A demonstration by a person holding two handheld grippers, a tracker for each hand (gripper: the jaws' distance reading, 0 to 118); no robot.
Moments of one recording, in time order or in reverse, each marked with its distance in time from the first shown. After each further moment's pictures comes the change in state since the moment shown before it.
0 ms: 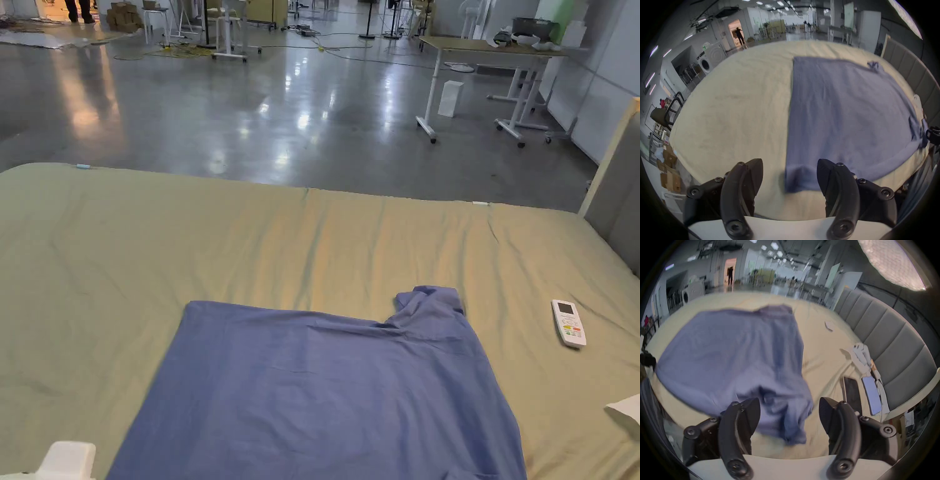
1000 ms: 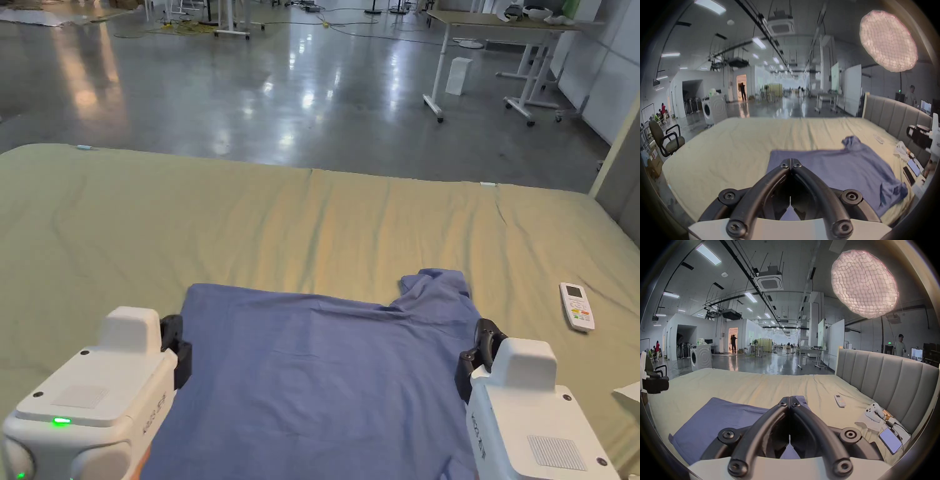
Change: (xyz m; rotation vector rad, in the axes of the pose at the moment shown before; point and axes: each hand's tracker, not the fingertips) left arm 0.069 0.074 0.089 0.555 -0.051 0.016; right arm -0.043 0.101 0.018 0.650 0.013 -0.142
